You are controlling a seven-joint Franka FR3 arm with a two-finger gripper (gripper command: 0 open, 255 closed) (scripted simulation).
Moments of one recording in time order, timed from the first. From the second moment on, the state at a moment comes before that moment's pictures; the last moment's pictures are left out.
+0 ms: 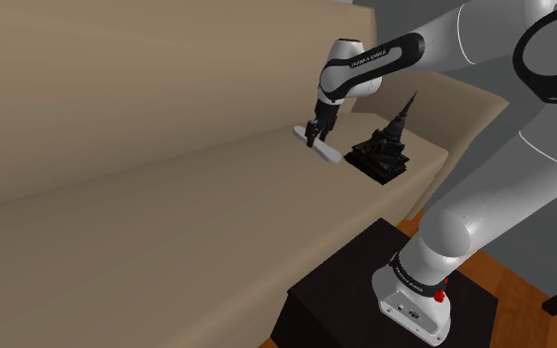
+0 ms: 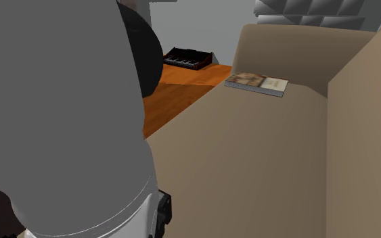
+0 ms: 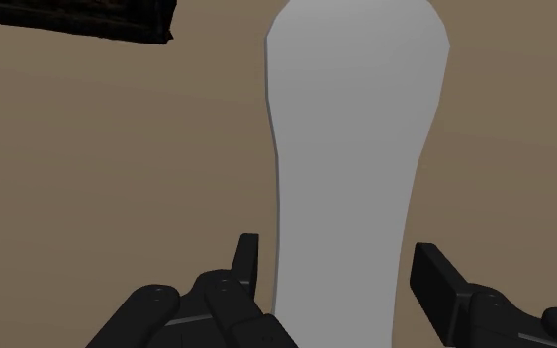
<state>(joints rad) -0.24 -0.10 0.00 -2.33 -0.01 2.24 -0.23</state>
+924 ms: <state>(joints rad) -0.24 -0.10 0.00 -2.34 -0.01 2.26 -0.23</state>
